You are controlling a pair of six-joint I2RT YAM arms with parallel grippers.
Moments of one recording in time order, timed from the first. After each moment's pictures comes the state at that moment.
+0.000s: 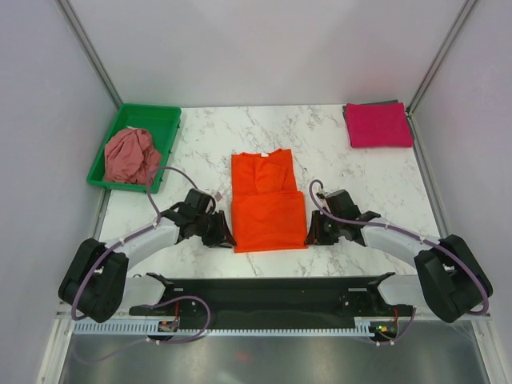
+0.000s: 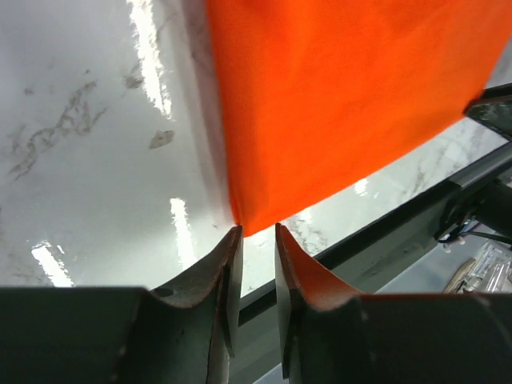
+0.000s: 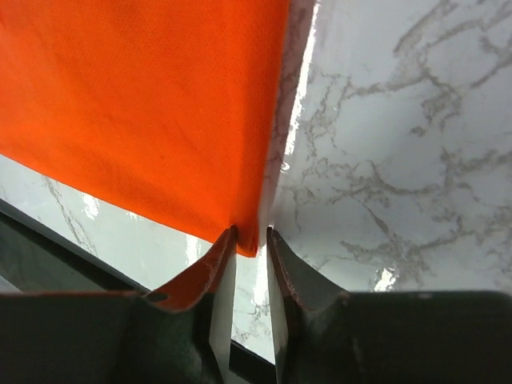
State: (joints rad) left arm -0.47 1.28 0.53 -0.32 0.40 -0.66; right arm 0.48 1.29 0.50 -0.22 -0.31 0.52
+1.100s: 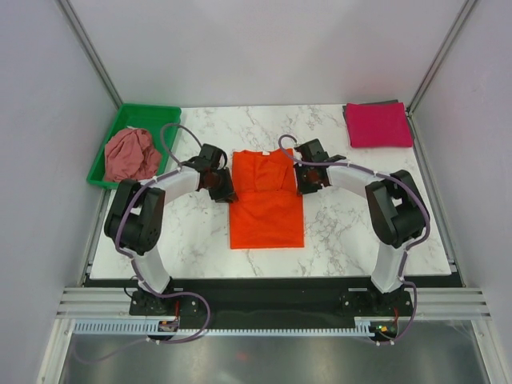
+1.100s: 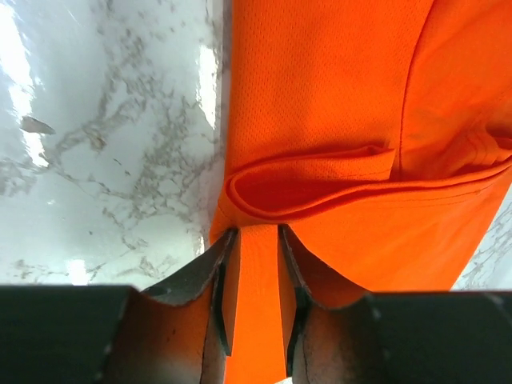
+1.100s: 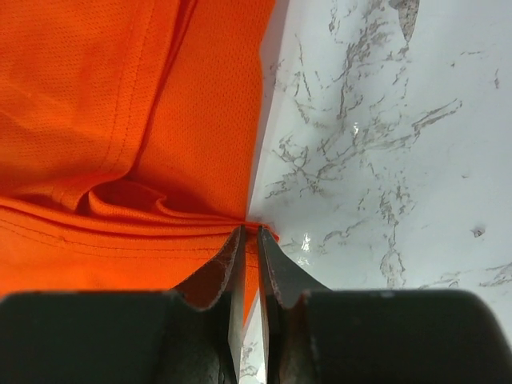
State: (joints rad) left arm -0.36 1.79 1.09 -0.39 0.21 -0.59; right arm 0.43 1.88 1.21 -0.38 -0.05 0.27
